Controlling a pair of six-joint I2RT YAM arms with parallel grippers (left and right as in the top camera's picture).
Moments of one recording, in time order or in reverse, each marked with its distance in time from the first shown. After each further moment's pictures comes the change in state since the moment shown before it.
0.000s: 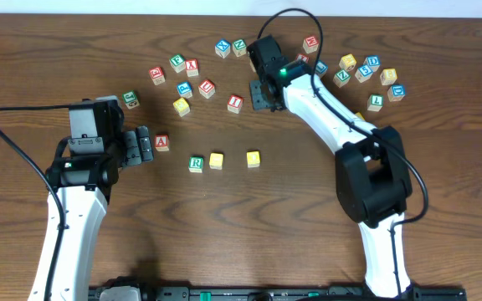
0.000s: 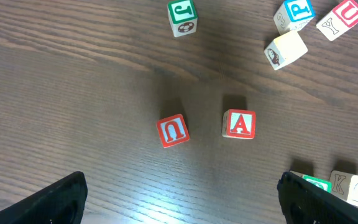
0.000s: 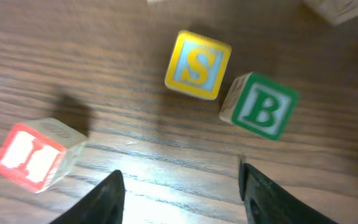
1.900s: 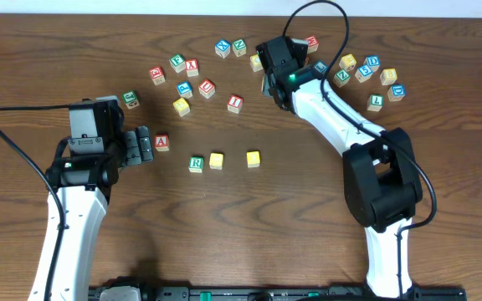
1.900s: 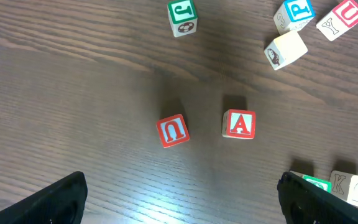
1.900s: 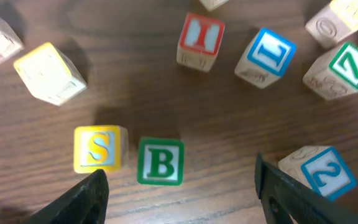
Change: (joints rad) left arm 0.000 0.000 0.000 0.000 0.000 0.000; right arm -0.027 -0.047 -0.125 0.182 0.260 0.239
